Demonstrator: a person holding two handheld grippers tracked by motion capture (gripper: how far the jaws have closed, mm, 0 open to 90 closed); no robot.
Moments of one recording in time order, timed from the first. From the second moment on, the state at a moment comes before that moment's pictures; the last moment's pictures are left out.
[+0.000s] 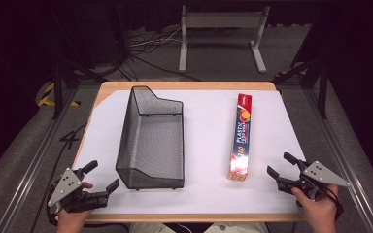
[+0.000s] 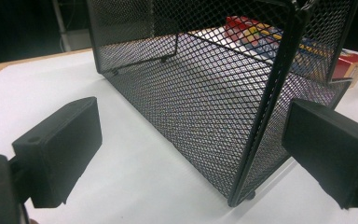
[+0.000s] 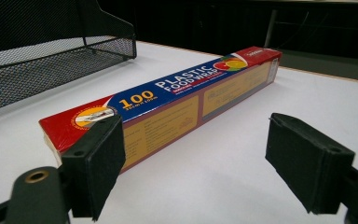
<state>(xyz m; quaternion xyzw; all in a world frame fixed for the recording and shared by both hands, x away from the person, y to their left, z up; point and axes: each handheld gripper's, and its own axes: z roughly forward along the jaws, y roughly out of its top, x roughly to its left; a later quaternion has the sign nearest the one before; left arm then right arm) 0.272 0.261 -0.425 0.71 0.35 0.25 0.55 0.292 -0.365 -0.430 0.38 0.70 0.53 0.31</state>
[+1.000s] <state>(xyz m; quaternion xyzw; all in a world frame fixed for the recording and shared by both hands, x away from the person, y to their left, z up) 0.269 0.259 -0.426 0.73 0.34 0.25 0.55 0.291 -0.310 -0.397 0.32 0.76 0.50 0.25</state>
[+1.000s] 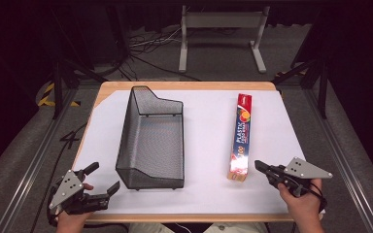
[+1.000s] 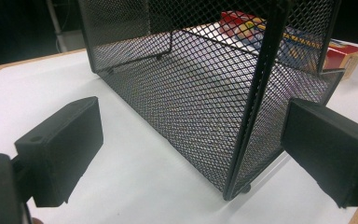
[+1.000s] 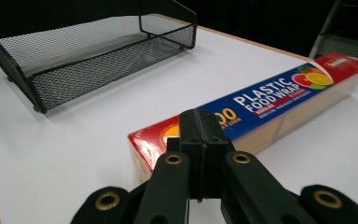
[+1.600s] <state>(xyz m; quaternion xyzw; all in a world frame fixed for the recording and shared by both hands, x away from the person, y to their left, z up) 0.270 0.258 -0.426 0.73 0.34 0.24 0.55 0.310 -0.253 -0.388 0.27 0.79 0.52 0.20</state>
